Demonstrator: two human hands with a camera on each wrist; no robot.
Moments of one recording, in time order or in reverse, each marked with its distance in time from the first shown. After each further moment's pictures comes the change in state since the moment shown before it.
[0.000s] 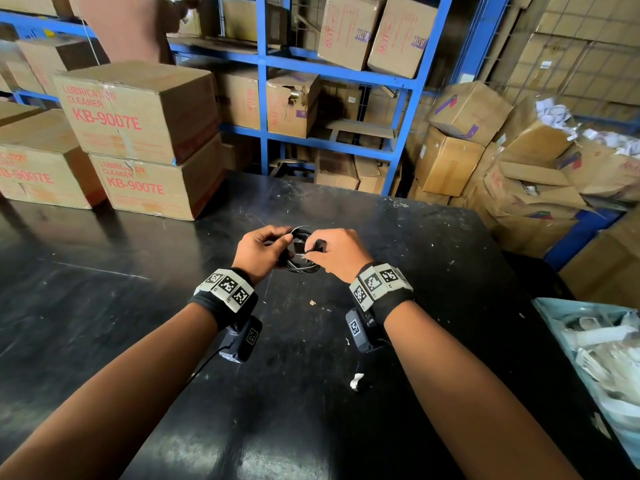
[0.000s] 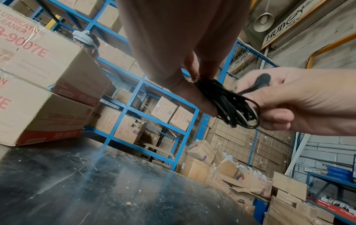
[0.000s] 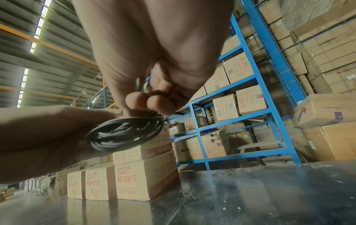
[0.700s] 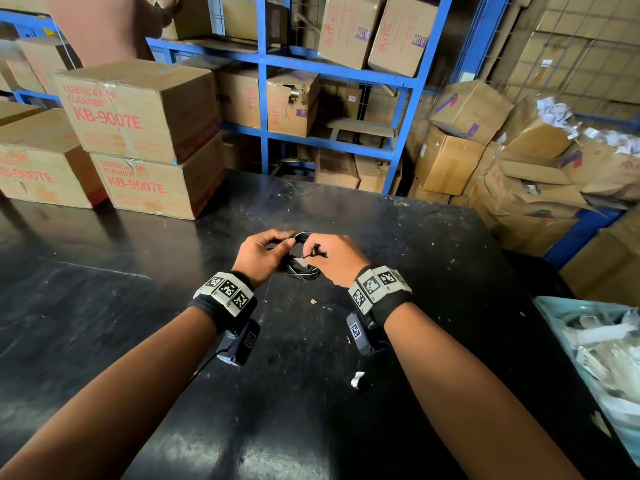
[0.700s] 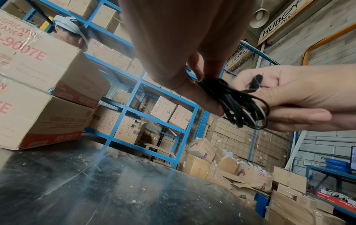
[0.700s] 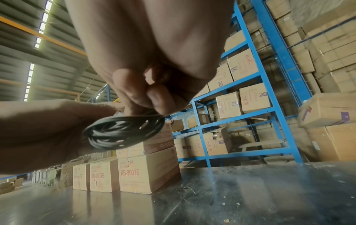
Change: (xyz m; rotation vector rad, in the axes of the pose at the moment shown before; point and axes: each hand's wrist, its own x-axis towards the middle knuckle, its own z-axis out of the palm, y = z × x) left_hand -0.002 -0.008 -0.006 0.149 -0.028 0.081; right_hand -0.005 -0.001 0.007 -0.023 -0.105 0.041
